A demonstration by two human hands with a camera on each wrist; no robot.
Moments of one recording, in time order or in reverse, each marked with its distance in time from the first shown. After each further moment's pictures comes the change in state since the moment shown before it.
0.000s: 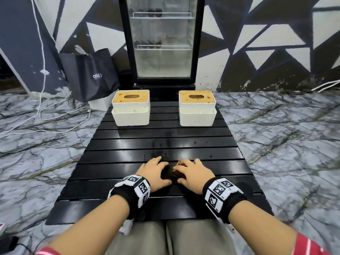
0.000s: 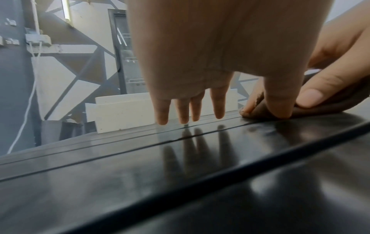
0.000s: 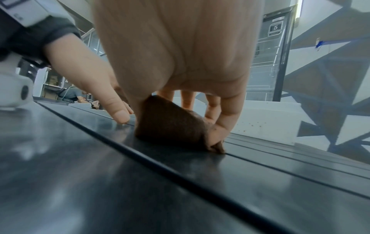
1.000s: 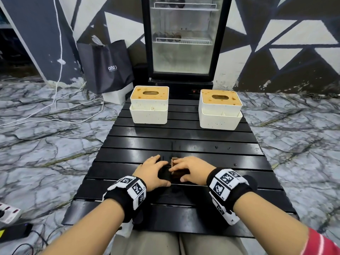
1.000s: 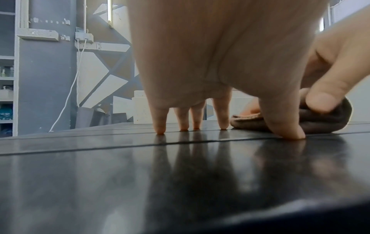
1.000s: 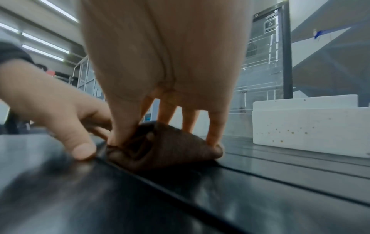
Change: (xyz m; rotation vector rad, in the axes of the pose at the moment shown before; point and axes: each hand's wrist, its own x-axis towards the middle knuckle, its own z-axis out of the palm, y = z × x) left_hand -0.001 -0.064 -0.011 -0.107 -0.009 -0.074; right_hand 0.069 -0.030 -0.017 0.175 -0.139 -0.267
